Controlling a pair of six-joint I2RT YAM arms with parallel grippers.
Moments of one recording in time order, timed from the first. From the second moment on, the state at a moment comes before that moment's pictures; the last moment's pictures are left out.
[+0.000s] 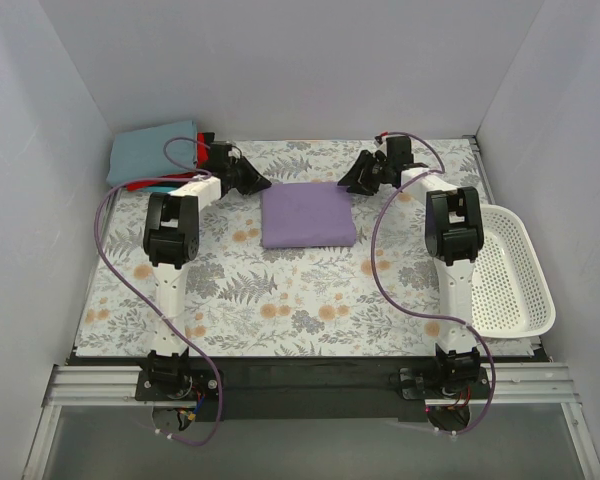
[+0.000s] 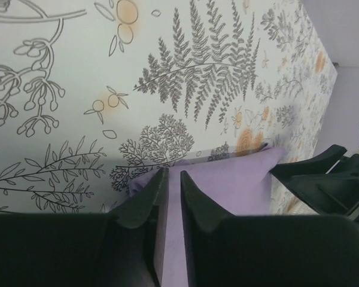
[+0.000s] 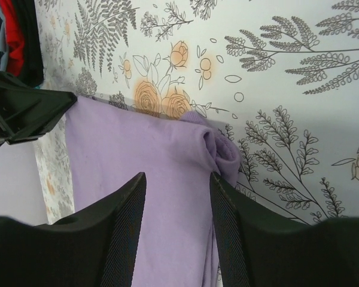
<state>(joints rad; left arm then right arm) -0.16 2.40 1.76 -0.04 0.44 -0.85 0.18 2.38 1.81 -0.17 -0.61 0.63</state>
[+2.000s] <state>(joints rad) -0.29 2.35 1.91 -0.64 0.16 -0.52 0.20 1.77 1.20 -0.16 -0.54 0.48</state>
